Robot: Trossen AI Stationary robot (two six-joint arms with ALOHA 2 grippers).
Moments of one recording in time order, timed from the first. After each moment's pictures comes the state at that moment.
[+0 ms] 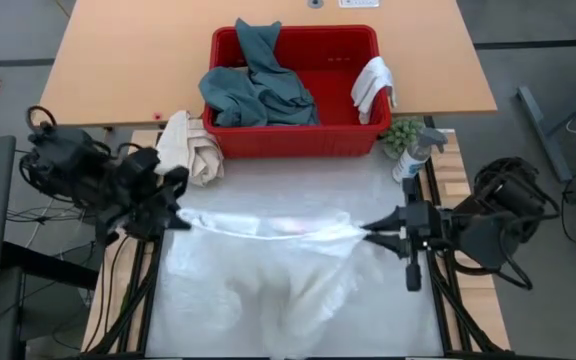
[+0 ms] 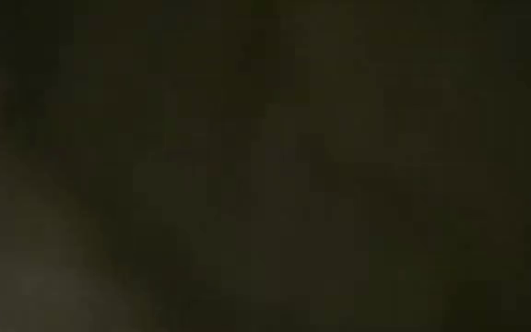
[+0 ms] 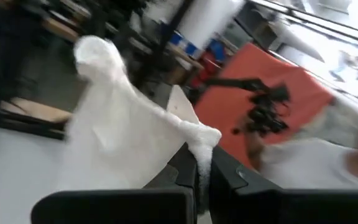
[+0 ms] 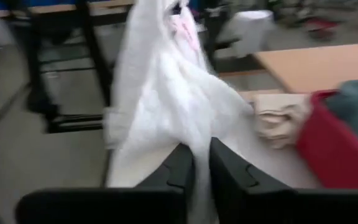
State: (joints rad) left arm -0.37 1.13 1.78 -0.60 0.07 -0.61; right arm 0.76 1.50 2.15 -1.10 0.83 0.39
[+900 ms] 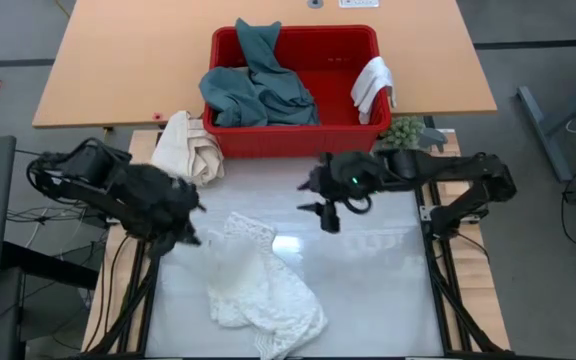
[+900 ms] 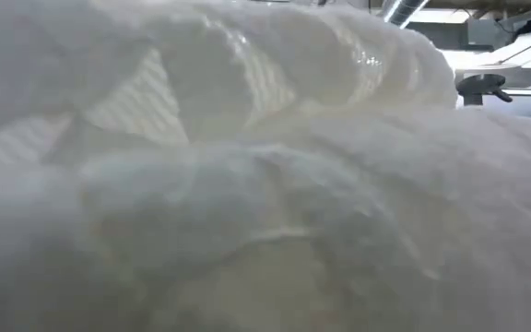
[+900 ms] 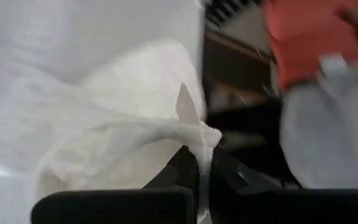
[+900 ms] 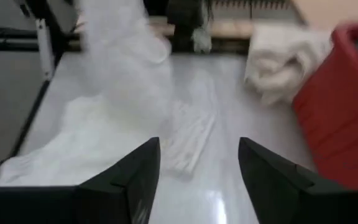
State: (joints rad) left arm -0.32 1.21 1.71 -1.25 0.22 -0.64; right arm 0.04 1.51 1.65 -0.70 0.07 -0.02
